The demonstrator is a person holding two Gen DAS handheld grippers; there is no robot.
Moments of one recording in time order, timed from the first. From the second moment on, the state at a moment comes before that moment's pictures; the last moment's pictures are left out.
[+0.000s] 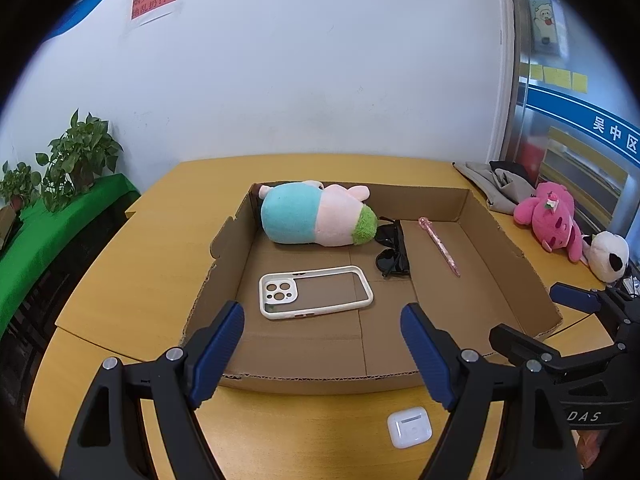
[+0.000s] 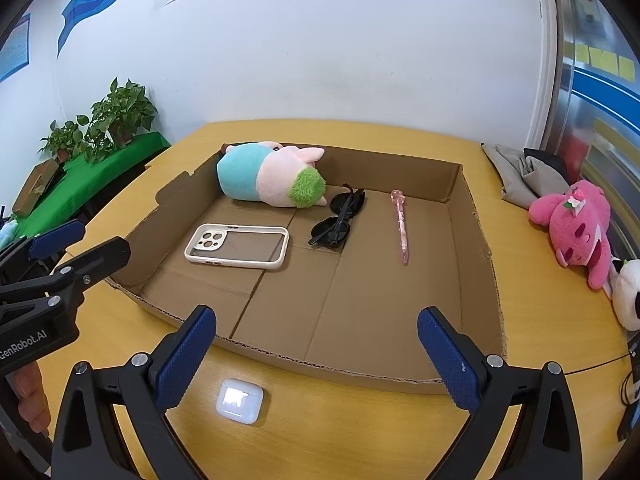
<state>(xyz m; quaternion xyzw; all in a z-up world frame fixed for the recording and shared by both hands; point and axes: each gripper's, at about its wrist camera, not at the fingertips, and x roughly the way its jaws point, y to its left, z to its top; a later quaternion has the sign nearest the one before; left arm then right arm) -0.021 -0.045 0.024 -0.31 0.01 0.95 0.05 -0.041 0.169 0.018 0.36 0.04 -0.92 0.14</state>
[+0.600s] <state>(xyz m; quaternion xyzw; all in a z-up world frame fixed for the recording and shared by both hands) -0.026 -0.045 0.006 -0.34 0.00 0.94 0.07 -0.045 0.169 0.006 0.37 0.04 -0.91 0.14</state>
